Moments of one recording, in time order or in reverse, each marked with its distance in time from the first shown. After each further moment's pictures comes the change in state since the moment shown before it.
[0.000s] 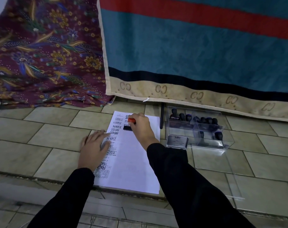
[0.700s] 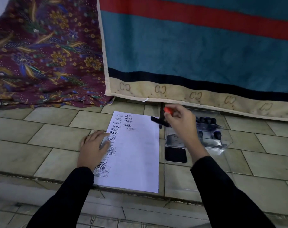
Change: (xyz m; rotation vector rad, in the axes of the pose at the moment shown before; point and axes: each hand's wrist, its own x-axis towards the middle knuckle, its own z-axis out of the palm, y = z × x) left_hand 0.000 -0.001 -0.002 -0.005 0.013 0.024; right_hand -0.047 0.019 -0.130 0.288 0.289 0.091
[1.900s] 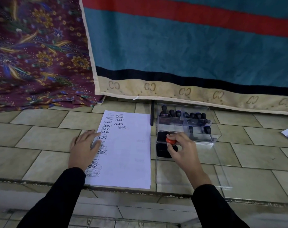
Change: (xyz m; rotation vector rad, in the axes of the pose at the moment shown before) left_hand -0.001 0.005 0.000 0.002 0.015 -0.008; right_hand -0.079 0.072 -0.026 -0.249 -0.021 -0.213
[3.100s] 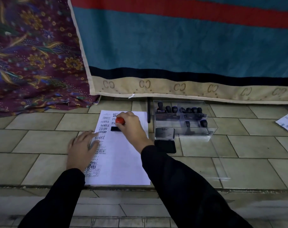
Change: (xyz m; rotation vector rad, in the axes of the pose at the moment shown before) left_hand 0.002 -0.009 0.003 0.009 -0.017 0.027; right_hand 0.081 -0.088 0.117 0.095 -0.233 0.075
